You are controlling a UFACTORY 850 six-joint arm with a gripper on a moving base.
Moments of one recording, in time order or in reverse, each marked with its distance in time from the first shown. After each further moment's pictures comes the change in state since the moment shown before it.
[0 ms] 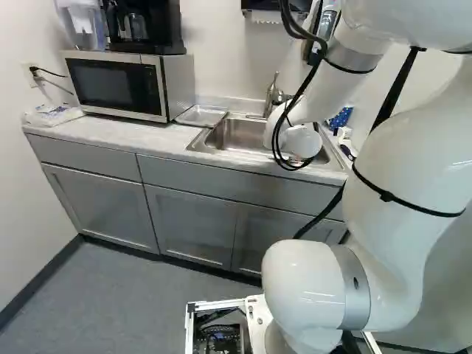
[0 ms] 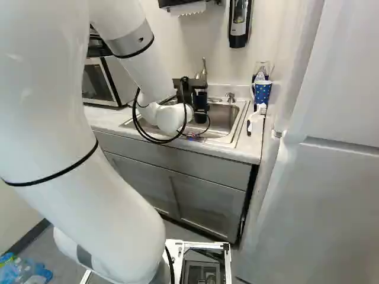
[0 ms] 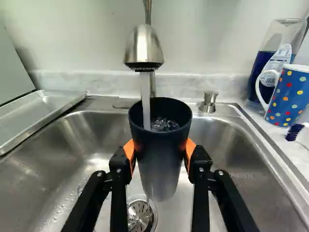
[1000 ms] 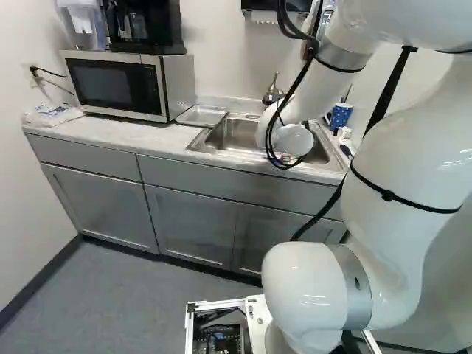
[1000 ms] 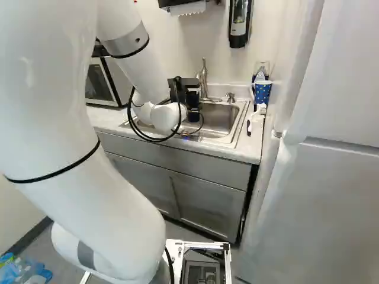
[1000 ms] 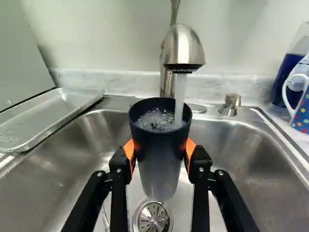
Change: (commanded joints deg) arm 4.6 -1.2 -1.6 0.0 0.0 0.0
